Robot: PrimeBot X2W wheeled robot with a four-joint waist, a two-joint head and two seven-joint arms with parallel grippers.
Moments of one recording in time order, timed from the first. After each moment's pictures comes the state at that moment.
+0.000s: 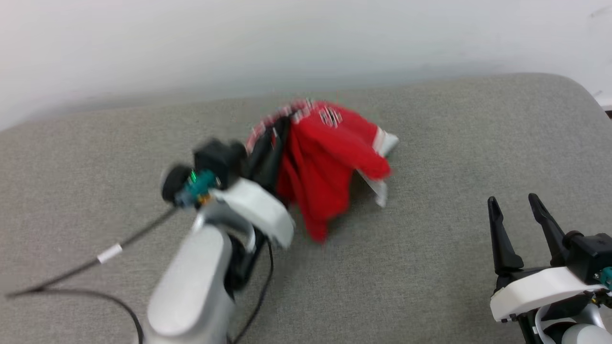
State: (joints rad) left arm -0.56 0.10 -0.33 0.30 -0.33 -0.08 -0.10; right arm -0.02 -0.05 -0.06 -0.08 0.09 0.13 0.00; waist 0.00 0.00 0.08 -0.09
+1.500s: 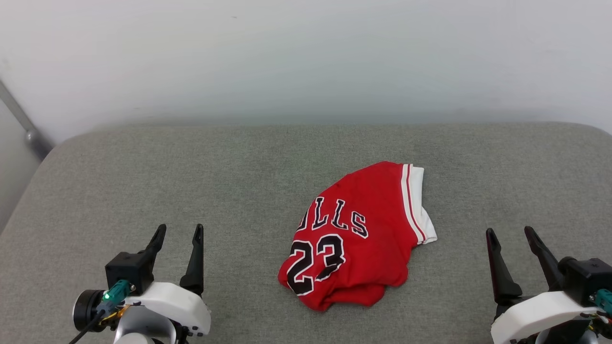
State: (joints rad) left arm -0.09 0.28 -0.22 0.14 -0.39 0.09 -0.12; right arm 0.06 -0.05 -0.06 -0.07 0.12 0.13 0.02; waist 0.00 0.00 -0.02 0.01
